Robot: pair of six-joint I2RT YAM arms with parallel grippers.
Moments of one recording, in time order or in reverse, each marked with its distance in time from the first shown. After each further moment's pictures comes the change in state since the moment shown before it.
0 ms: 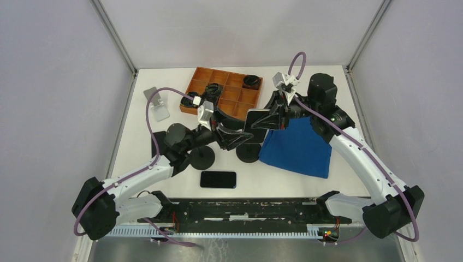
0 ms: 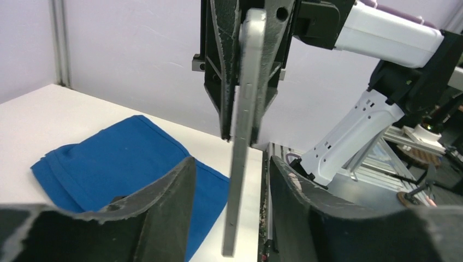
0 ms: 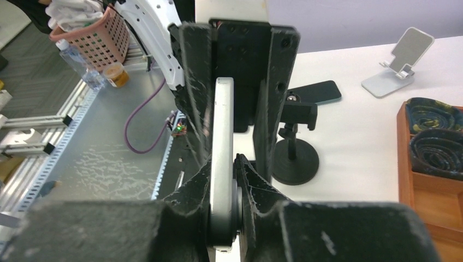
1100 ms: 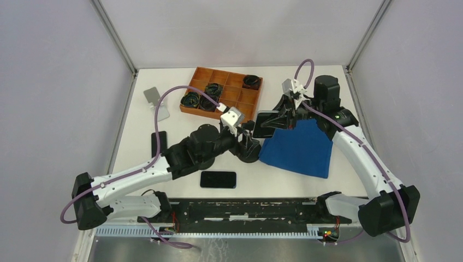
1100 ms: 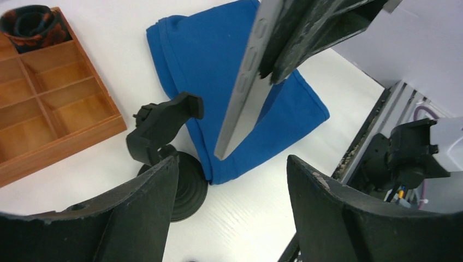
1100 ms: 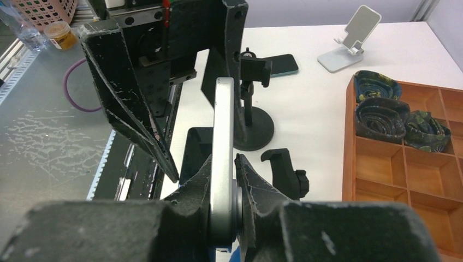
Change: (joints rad) left arm -0.312 -0.016 0.272 -0.885 -0.730 0.213; right arm -0.156 0.026 -0.043 -0.195 -0.073 -0.397
